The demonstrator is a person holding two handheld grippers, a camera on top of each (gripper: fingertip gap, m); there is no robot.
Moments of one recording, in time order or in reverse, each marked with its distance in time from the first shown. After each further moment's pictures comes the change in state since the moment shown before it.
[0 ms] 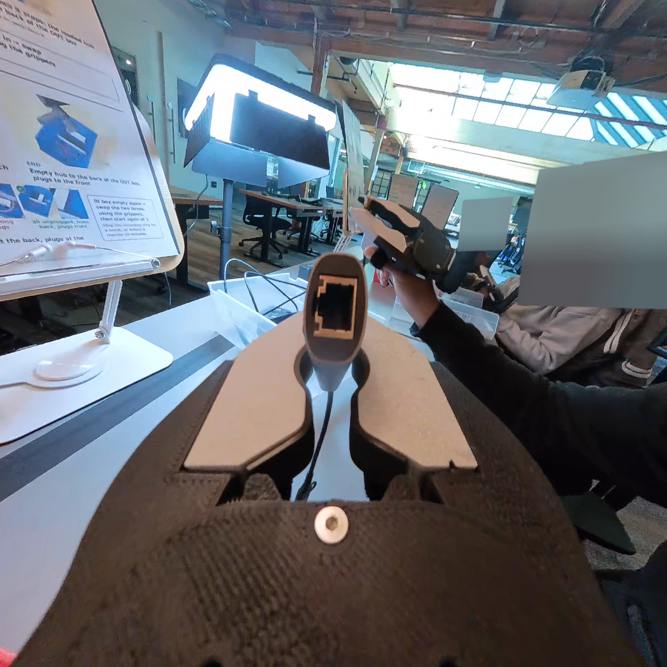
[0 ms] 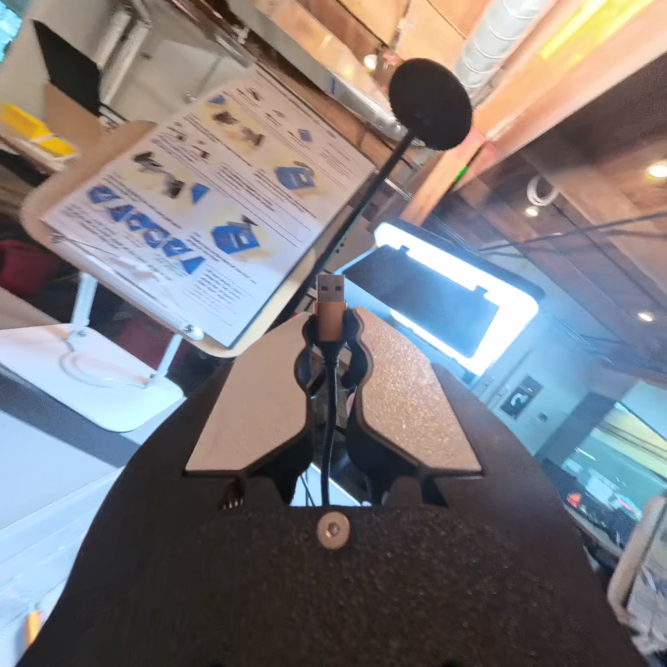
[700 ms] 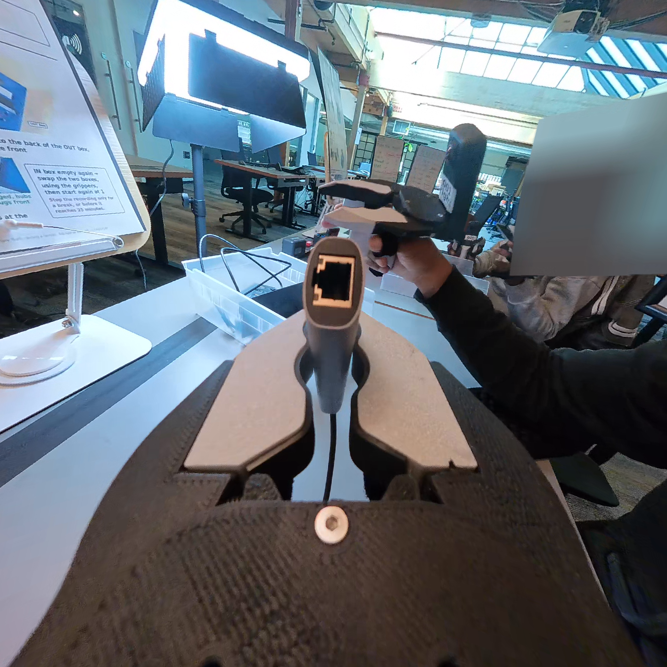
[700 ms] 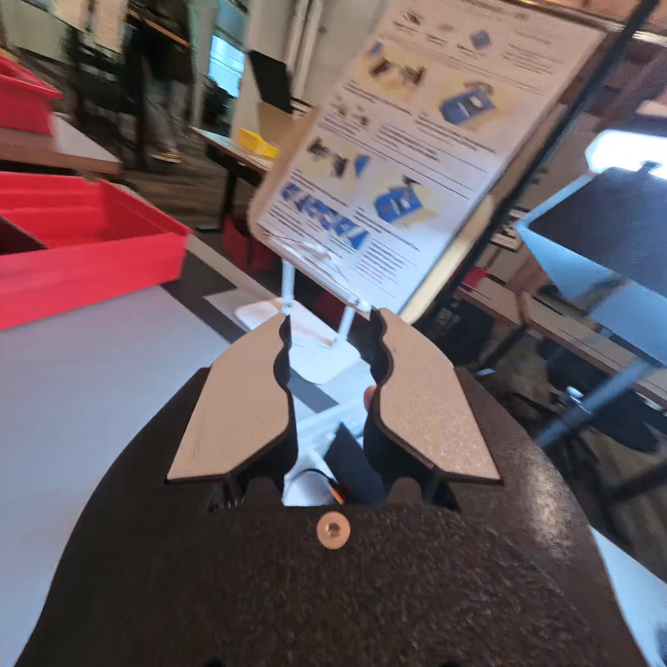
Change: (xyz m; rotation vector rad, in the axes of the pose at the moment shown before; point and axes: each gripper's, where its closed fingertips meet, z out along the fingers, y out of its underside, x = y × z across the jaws) left arm 0.012 0.022 0.011 -0.088 0.056 0.027; right arm -0.074 -0.011 -0.016 -0.142 -0.532 0.337
